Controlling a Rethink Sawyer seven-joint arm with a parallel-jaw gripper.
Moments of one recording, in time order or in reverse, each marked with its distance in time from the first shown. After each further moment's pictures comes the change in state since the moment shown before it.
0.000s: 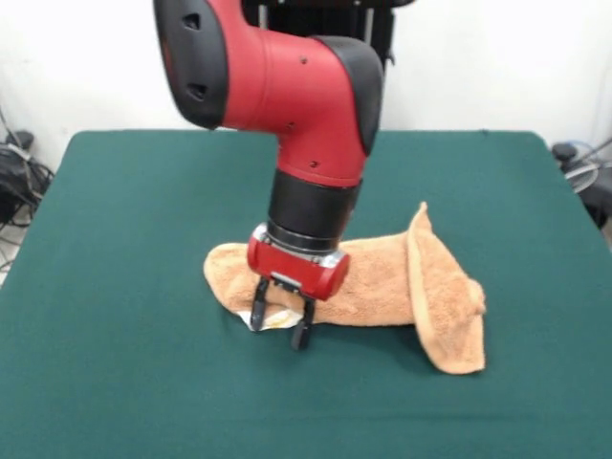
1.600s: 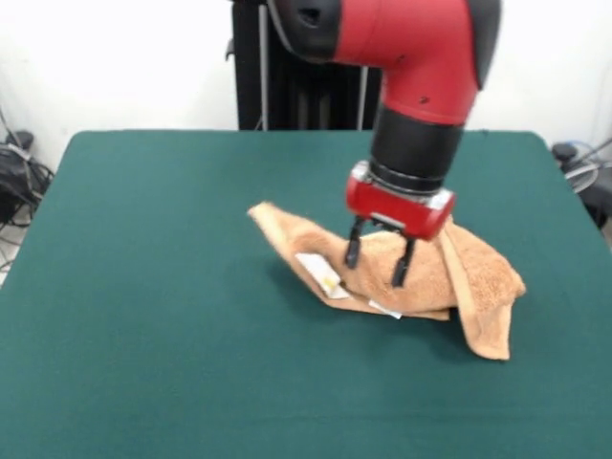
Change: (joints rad) arm 0.131 -0.147 0.016 0.132 0.214 0.176 -0.081
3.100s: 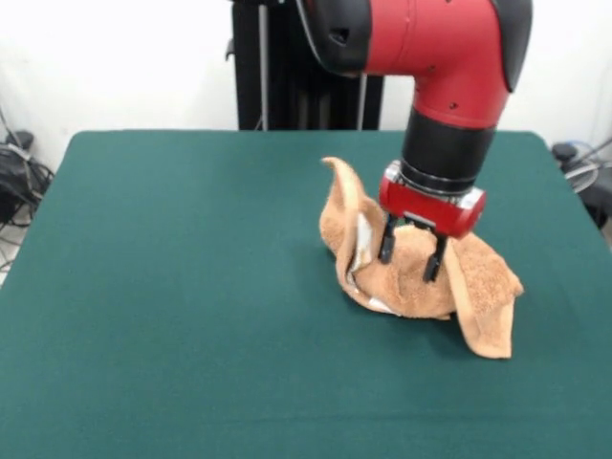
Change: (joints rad) arm 0.011 0.005 0.010 0.031 0.100 0.010 0.000
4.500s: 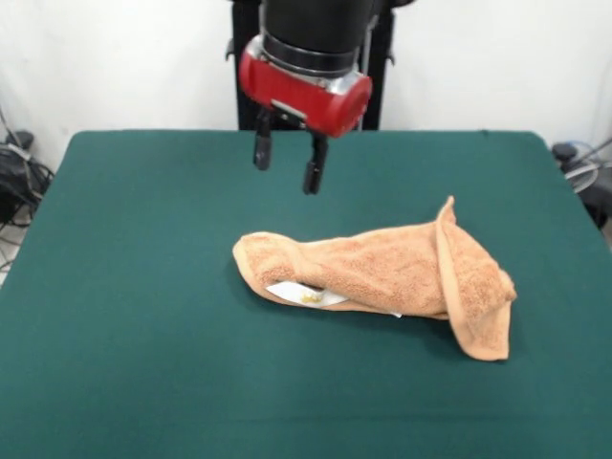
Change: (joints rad) arm -0.250 -0.259 0.114 0.023 0.023 0.317 -0.229
